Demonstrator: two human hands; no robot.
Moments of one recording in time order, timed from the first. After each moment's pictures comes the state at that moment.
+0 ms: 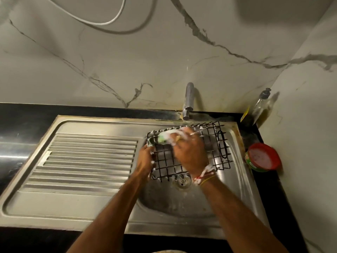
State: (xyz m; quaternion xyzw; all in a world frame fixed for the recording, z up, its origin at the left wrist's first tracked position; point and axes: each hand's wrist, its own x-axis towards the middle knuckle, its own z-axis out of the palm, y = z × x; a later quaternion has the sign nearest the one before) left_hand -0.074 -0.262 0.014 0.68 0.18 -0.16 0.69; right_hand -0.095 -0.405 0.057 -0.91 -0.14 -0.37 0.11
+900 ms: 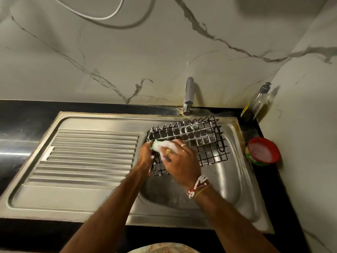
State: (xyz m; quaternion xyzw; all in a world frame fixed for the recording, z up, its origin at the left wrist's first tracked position) left_hand -0.075 -0.259 0.001 0.66 0.22 -0.19 0.69; right_hand -0.130 -0.379 0.026 -0.93 -0.14 -0.30 0.17
